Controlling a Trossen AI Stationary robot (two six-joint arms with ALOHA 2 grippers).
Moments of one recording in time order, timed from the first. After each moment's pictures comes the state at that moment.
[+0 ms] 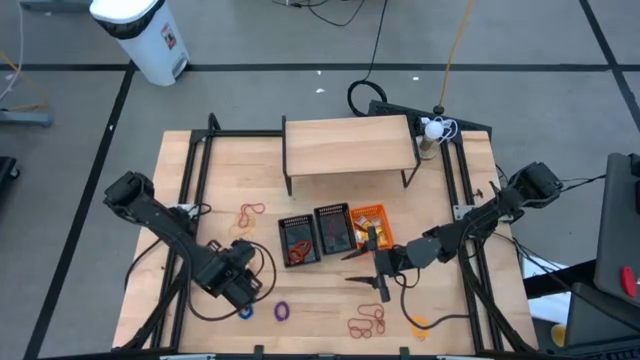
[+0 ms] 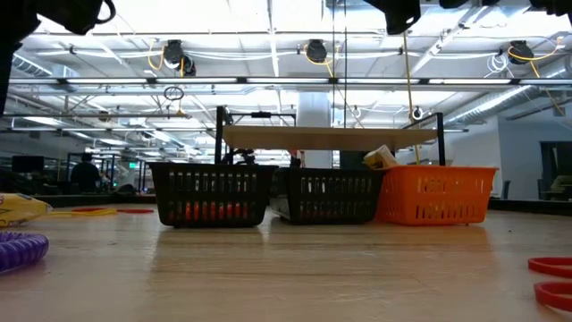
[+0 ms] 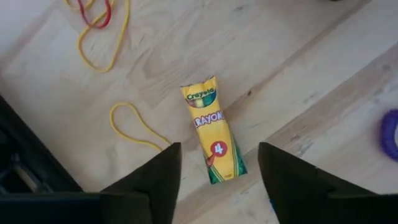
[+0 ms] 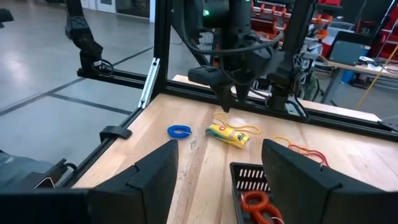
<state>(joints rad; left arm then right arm) -0.68 1.60 1.19 -1.27 -0.14 -1.57 0.50 1.44 0.67 0.66 0.31 -0.07</state>
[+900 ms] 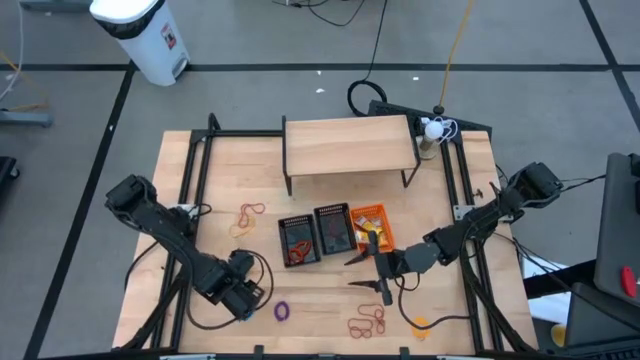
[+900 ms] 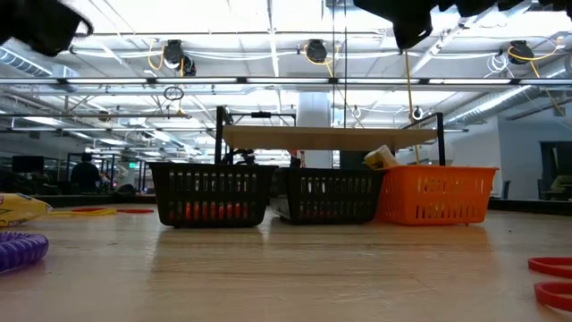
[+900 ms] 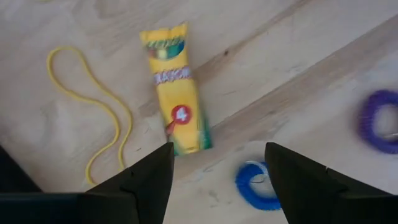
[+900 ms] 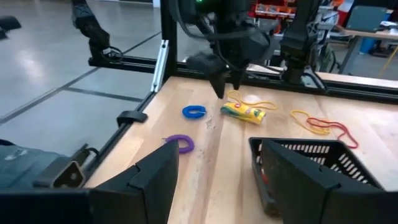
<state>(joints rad) -0.73 1.64 1.12 -1.10 -0.05 -1.73 0.53 1.44 0.67 0.58 0.31 0.05</state>
